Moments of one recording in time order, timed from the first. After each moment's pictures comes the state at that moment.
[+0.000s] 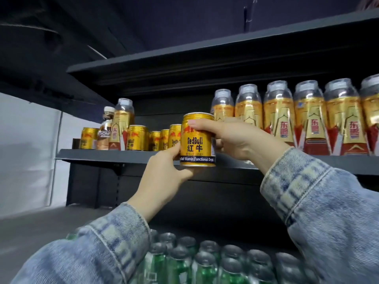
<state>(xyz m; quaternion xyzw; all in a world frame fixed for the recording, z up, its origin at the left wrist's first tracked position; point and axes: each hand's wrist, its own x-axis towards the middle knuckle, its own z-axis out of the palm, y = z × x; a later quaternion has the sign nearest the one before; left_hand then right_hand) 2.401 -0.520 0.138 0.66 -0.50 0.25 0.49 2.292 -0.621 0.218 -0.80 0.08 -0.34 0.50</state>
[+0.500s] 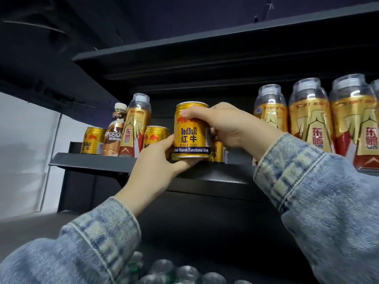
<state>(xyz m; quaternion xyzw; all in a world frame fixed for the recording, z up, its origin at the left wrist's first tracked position) 2.521 -0.519 0.163 0.62 -0.53 0.26 0.51 2.420 -0.618 0.254 -0.84 0.07 -0.38 0.37</state>
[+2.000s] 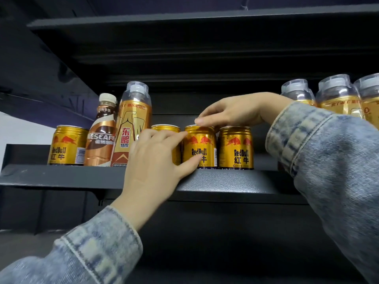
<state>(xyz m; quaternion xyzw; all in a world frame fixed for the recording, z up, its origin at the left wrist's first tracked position) 2.604 -0.533 0.180 0.61 -0.50 0.46 0.39 2.467 -0.622 0.298 -0.94 0.25 -0.22 0.03</state>
